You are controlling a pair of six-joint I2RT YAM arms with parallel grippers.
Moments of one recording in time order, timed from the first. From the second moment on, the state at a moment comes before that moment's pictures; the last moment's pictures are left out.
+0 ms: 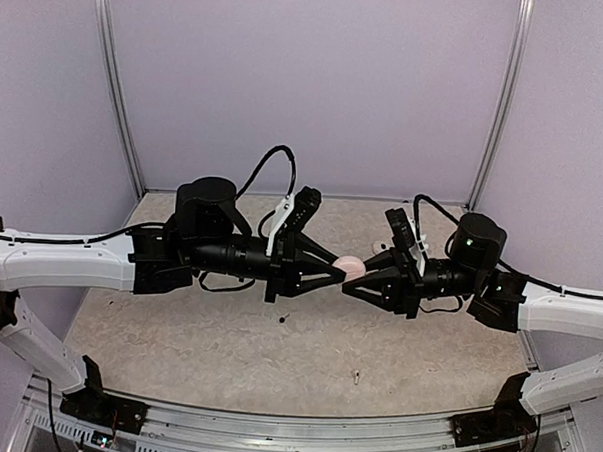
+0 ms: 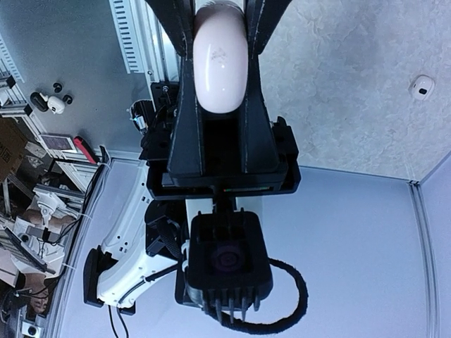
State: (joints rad) left arm -1.06 1.45 1.08 0.24 0.51 -0.05; right arm 0.84 1.13 0.67 0.45 -0.80 0.15
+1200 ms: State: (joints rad) left arm -1.05 1.45 1.08 0.24 0.44 -0.10; right arm 0.84 1.10 0.66 0.38 -0.77 0.07
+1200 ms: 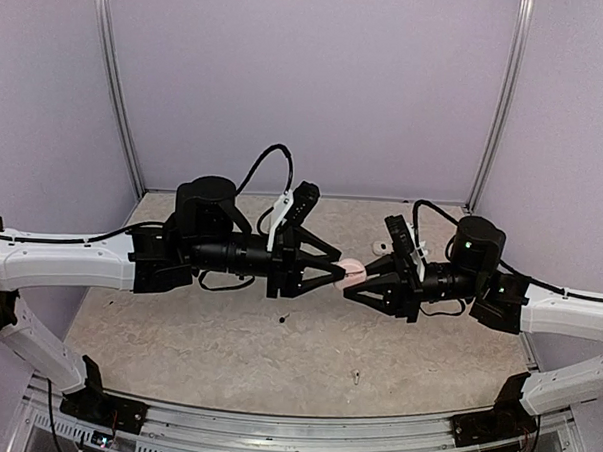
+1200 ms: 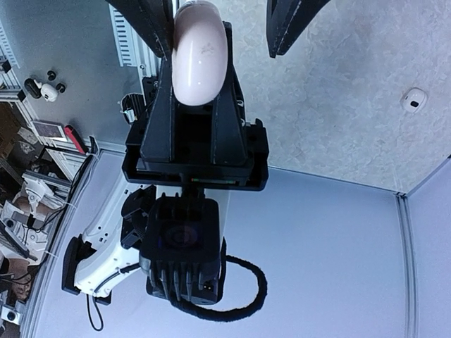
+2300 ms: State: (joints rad) left arm -1.03 1.39 1.01 0.29 0.35 -0.09; right arm 0.83 1.04 0.61 0.36 -0.74 0.06
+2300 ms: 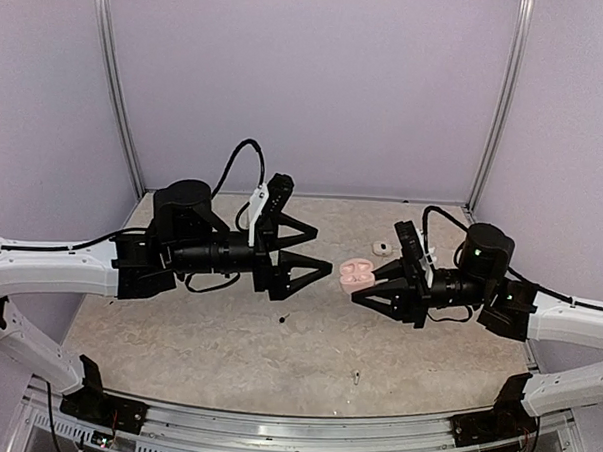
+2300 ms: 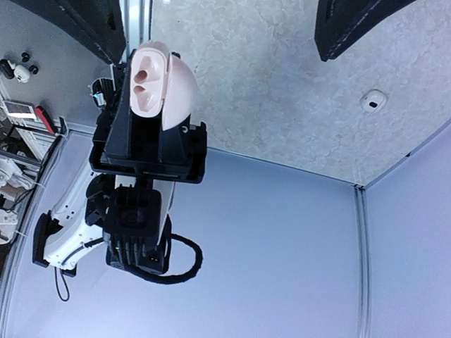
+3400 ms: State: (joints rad) left arm -1.36 1.95 1.25 -0.01 -0.13 -0.36; right arm 0.44 0.79 0.58 0.07 -0.49 0.18
